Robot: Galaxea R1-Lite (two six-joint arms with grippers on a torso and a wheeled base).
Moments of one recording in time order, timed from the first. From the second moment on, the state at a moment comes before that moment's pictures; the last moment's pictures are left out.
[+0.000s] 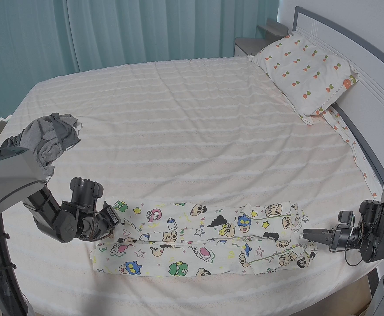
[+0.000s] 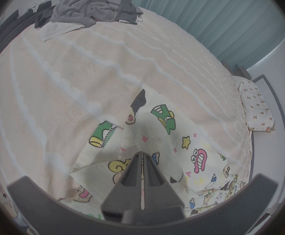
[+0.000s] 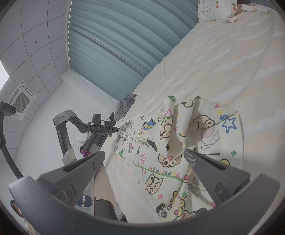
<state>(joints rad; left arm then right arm) -0.20 2.16 -0.73 -0.59 0.06 -0.80 -0.23 2.36 -0.25 -1.55 1.21 0.19</state>
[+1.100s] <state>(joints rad) -0.10 2.09 -0.73 -0.45 0.03 -0.79 -0.23 2.36 -0.25 -1.55 1.21 0.19</state>
